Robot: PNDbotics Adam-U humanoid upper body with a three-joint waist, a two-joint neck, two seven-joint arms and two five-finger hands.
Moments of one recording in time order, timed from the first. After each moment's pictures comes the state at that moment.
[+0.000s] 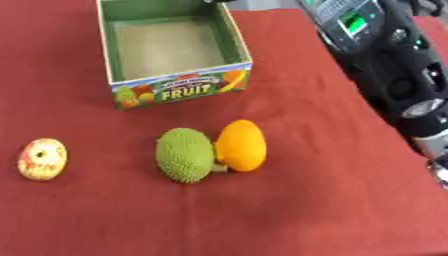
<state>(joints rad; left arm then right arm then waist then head) -0.24 0.62 0.01 -1.98 -0.09 -0.34 0.46 -1.09 -0.61 0.34 -1.51 0.41 0.00 0.30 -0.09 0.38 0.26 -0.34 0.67</state>
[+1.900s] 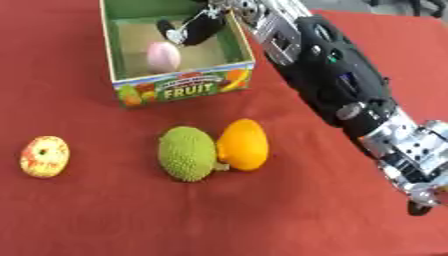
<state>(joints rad) -0.26 0.62 0.00 -1.98 -0.07 -0.34 0.44 -1.12 -0.51 0.35 -1.27 0.70 -0.14 0.42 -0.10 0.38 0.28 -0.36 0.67</state>
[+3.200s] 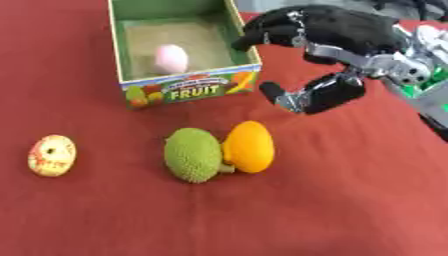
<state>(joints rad) -0.24 0.62 0.00 -1.98 -0.08 -0.34 0.45 -0.54 -0.99 0.29 -1.99 0.44 -0.21 0.34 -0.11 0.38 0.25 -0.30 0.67</state>
